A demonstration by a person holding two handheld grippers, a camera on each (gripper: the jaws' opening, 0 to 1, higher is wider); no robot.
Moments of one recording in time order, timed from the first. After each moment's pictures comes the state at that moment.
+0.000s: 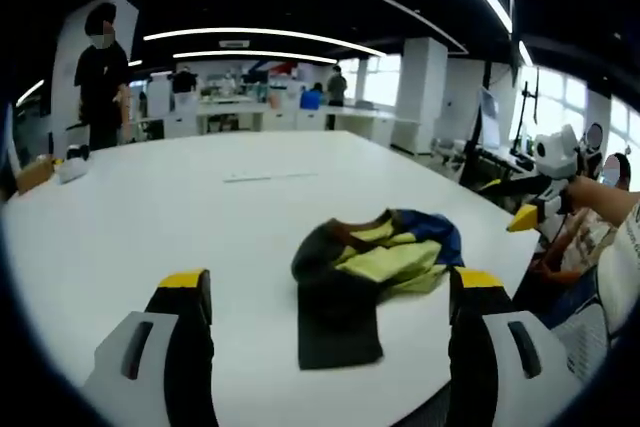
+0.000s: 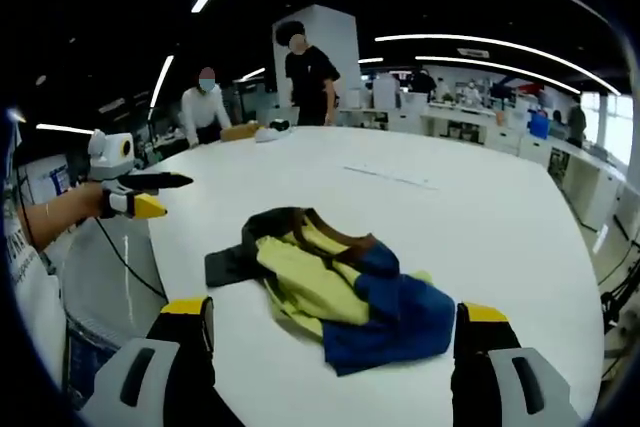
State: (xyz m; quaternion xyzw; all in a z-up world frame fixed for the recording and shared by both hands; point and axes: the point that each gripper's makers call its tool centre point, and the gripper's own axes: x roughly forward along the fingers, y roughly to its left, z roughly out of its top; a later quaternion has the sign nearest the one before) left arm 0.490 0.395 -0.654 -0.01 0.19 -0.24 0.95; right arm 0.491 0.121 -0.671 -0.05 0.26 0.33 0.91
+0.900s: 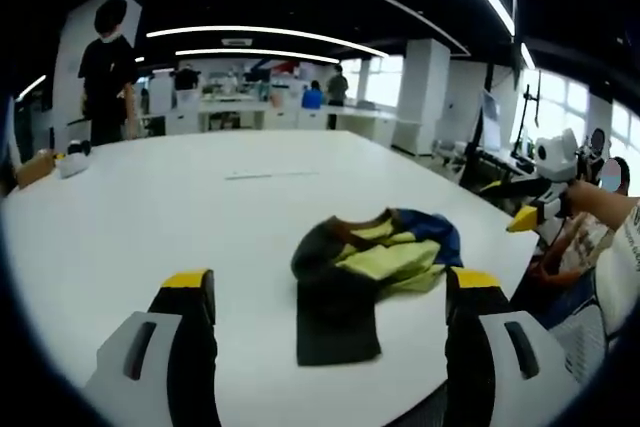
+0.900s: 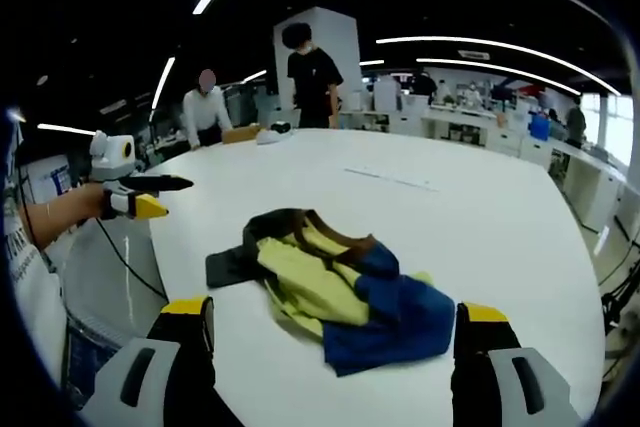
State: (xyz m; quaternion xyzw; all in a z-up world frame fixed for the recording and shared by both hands) left arm 0.488 0.398 -0.657 -0.02 0.20 -0.24 0.95; right arm 0.492 0.120 -0.670 -0.04 0.25 0.33 0.91
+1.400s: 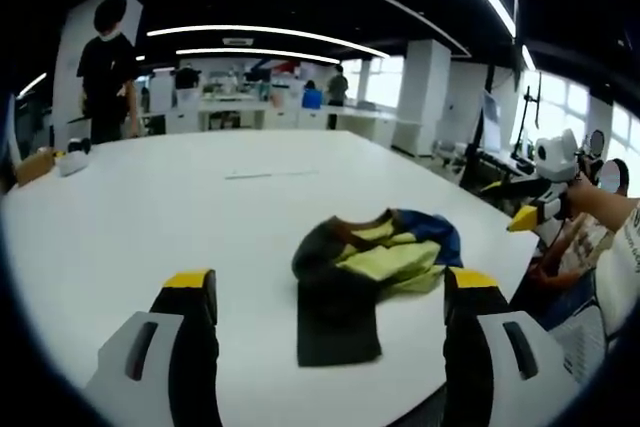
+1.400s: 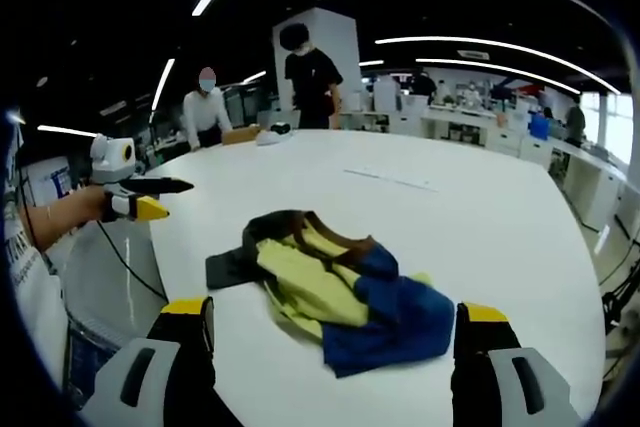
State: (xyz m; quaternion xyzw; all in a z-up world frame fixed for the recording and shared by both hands) left arm 0.490 0.400 -0.657 -0.02 0.19 -0.24 0.95; right arm 0.494 0.120 -0.669 -0.04 0.25 0.33 0.91
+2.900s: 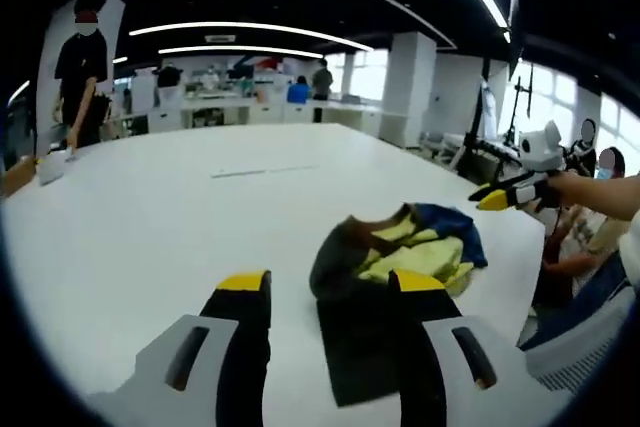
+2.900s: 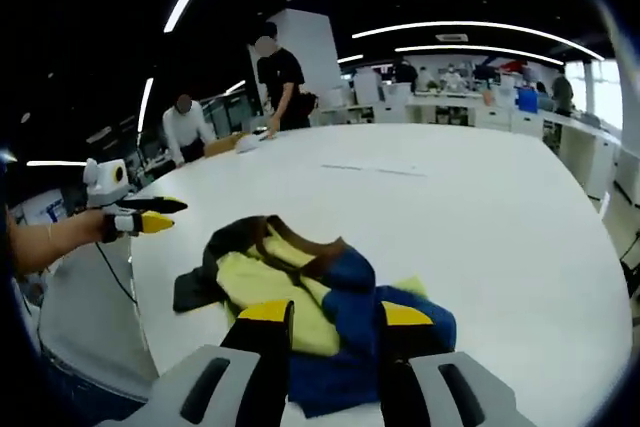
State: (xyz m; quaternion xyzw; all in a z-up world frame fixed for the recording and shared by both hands) left arm 0.554 0.400 -0.692 -0.01 0.20 -0.27 0.94; right arm 0.557 0.119 -0.709 0.01 0.28 0.31 0.91
